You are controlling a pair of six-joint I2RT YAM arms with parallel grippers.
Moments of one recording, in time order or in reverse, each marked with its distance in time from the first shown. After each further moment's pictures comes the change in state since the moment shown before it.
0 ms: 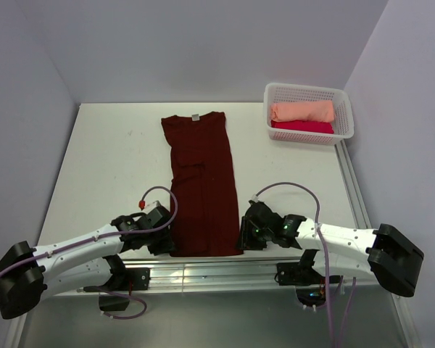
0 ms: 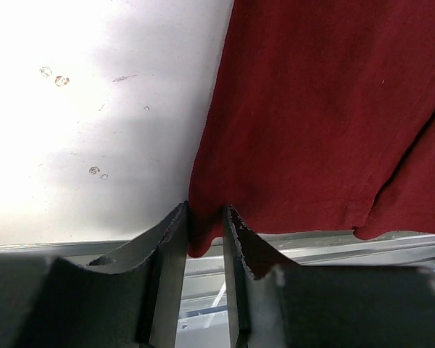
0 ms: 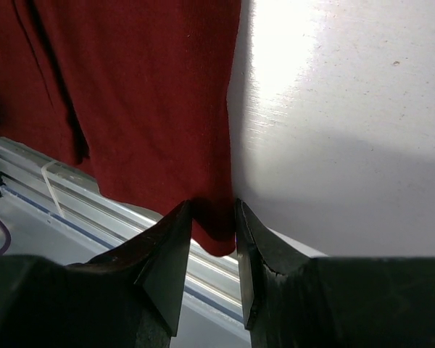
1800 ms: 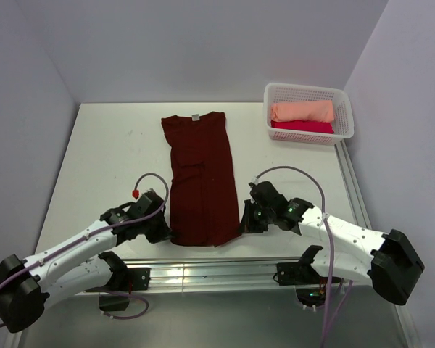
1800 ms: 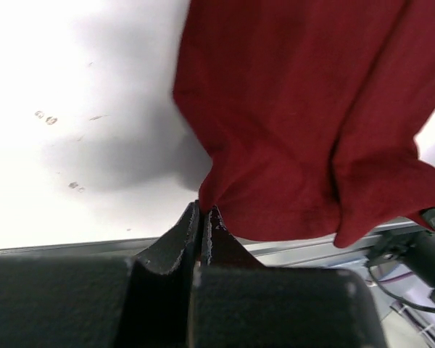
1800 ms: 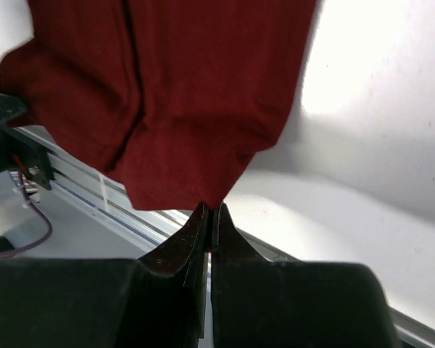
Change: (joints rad) left arm 0.173 -0.052 0.074 -0.021 0.085 0.082; right arm -0.177 -0.011 0.171 -0.145 -0.115 -0.193
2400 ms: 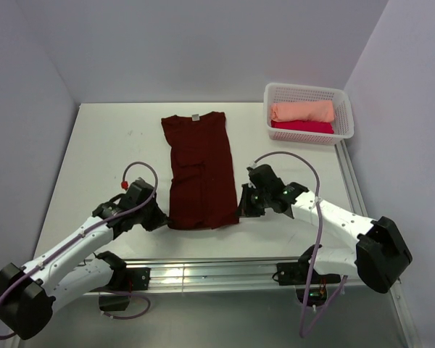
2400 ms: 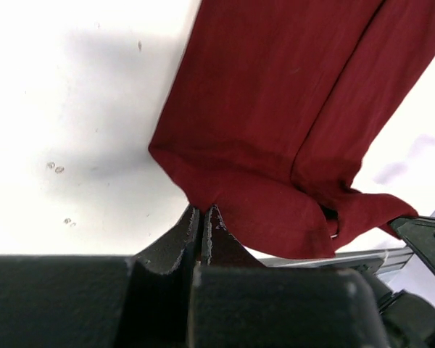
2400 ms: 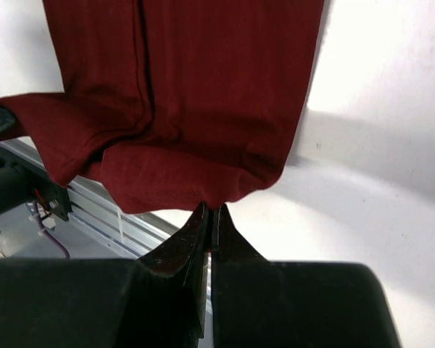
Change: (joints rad) left arm 0.164 -0.007 0.058 0.027 0.001 0.017; right arm -0.119 0.146 0.152 0.003 -0.027 -0.105
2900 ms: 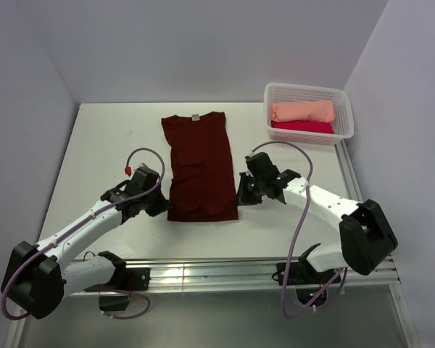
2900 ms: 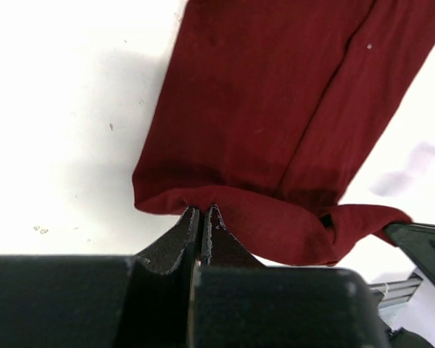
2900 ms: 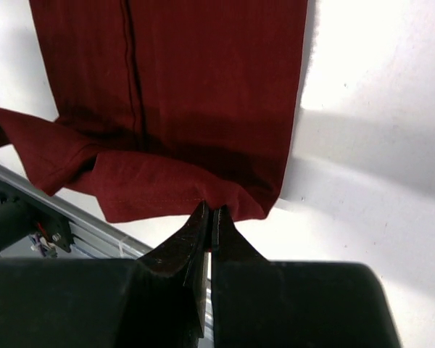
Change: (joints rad) left arm 0.049 0.166 0.110 0.090 -0.054 0.077; right arm -0.073 0.154 0.113 0.024 0.003 -0.051
